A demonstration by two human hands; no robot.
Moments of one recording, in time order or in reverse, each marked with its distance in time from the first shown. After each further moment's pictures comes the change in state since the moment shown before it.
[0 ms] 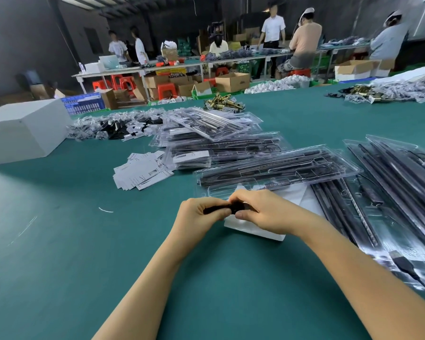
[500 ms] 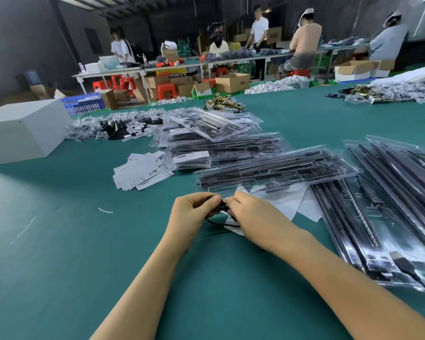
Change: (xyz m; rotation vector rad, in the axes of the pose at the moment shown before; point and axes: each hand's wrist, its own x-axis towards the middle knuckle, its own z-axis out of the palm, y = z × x) left_hand 0.004 -0.002 -0.002 -0.343 0.119 -0.137; right_hand 0.009 -0.006 0.038 -0.466 0.279 -0.111
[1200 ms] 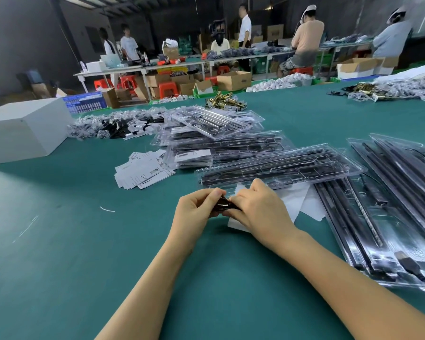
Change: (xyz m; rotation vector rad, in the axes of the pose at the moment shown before) left_hand -0.004 0.004 0.007 -0.016 0.048 0.006; right_hand 0.001 -0.006 -0.014 -0.081 0.174 0.039
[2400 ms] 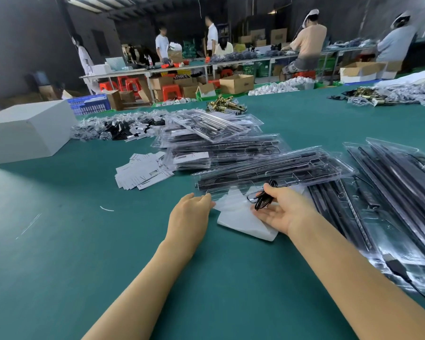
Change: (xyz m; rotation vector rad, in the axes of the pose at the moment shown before) left_hand 0.007 -0.014 0.000 1.272 0.085 0.332; right_hand 0.003 0.038 -0.018 1.766 0.086 1.459
